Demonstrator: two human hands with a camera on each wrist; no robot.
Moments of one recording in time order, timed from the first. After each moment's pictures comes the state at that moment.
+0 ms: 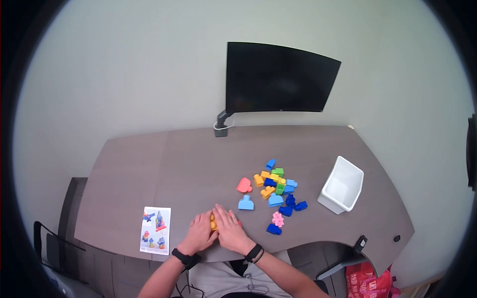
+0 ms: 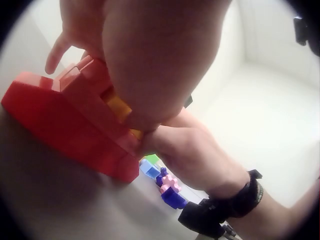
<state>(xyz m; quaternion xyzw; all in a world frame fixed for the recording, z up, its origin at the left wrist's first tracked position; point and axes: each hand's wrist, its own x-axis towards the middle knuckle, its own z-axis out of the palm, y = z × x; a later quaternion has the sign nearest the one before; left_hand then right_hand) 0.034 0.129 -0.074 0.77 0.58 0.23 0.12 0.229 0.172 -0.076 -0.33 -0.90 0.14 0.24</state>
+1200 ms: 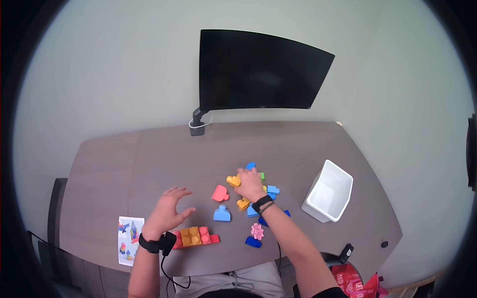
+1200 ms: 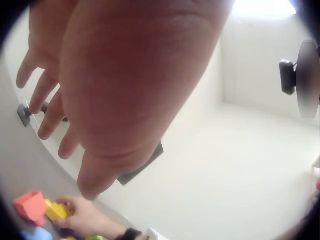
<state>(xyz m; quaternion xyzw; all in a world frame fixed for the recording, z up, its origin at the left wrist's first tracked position) 0.036 0.229 0.061 0.74 0.59 0.27 0.17 0.339 0.418 -0.039 -0.54 -0.83 0.05 0.15</state>
